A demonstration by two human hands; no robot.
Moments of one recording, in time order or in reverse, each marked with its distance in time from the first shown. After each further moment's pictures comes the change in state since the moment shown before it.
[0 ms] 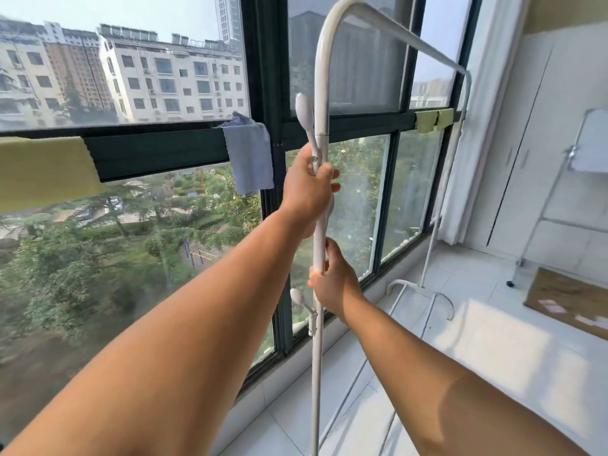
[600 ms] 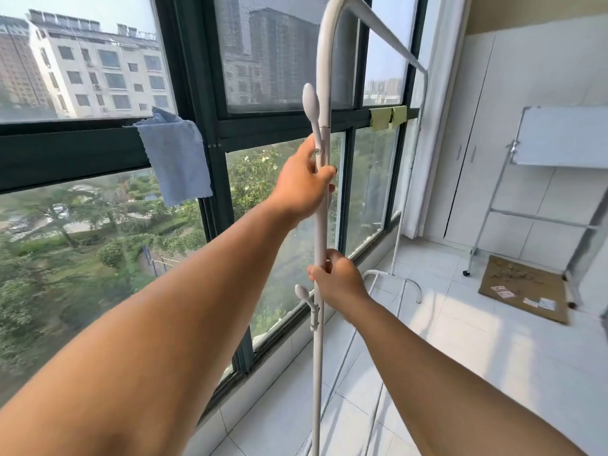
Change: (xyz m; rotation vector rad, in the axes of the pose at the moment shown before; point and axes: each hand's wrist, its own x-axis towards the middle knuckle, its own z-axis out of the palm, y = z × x) left_hand 0.056 -0.028 0.094 0.225 -0.313 0.030; right_hand 0.072 0.070 -0.084 0.035 0.127 0.127
